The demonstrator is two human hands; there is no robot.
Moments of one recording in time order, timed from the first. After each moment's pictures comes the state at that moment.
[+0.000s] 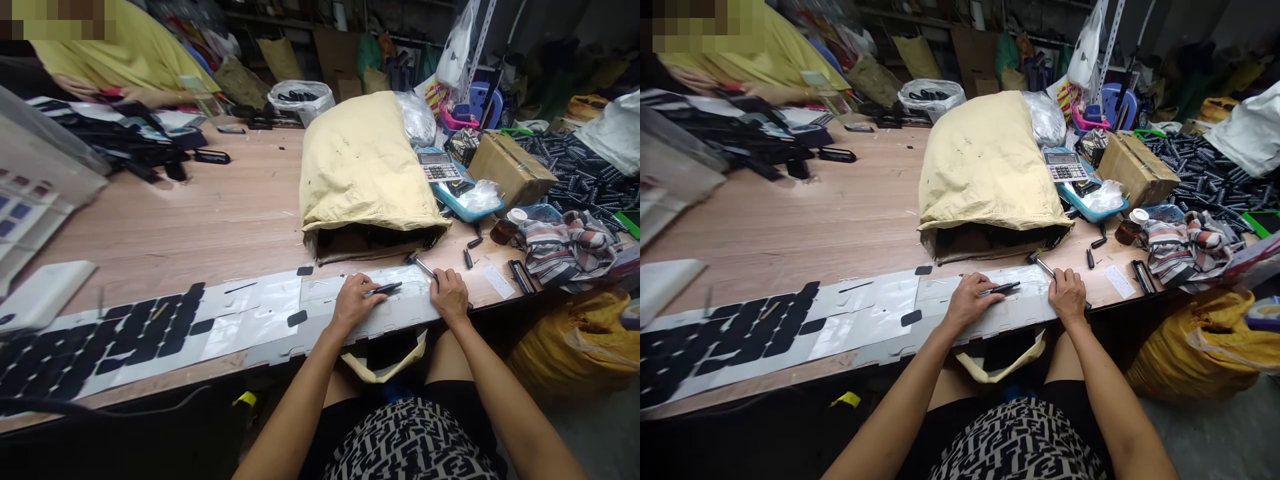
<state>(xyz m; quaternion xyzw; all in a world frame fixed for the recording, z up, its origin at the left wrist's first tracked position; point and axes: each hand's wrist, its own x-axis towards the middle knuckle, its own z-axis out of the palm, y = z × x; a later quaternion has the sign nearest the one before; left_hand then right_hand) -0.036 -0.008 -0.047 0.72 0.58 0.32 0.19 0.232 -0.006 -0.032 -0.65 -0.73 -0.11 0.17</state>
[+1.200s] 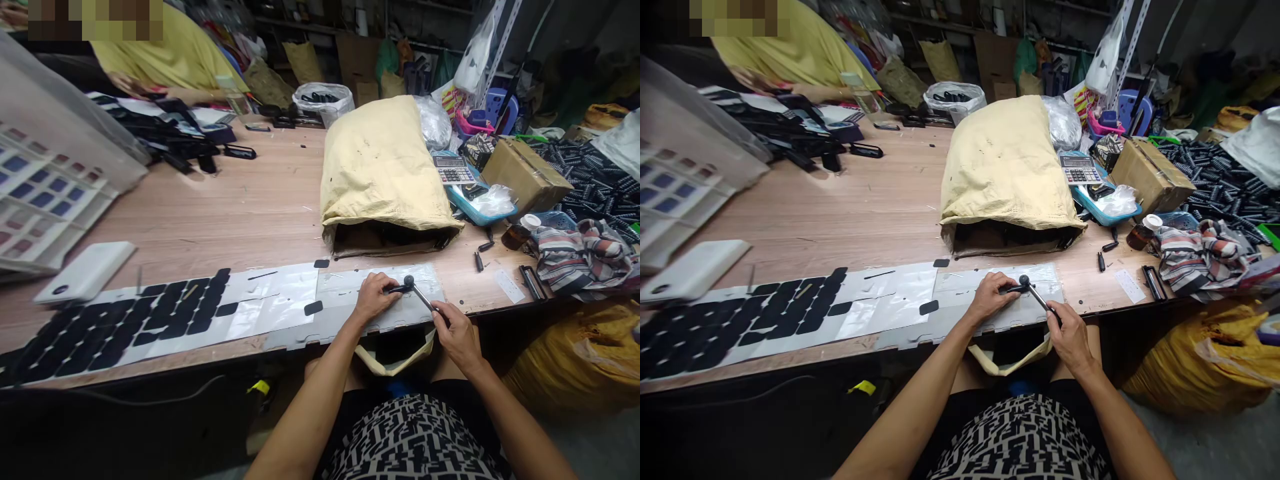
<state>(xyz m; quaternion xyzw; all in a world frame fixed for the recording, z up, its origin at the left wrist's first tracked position) -0.021 -0.006 -0.049 0.71 0.57 0.33 0.28 0.210 -0.089 0.009 -0.58 -0.71 0.22 0.33</state>
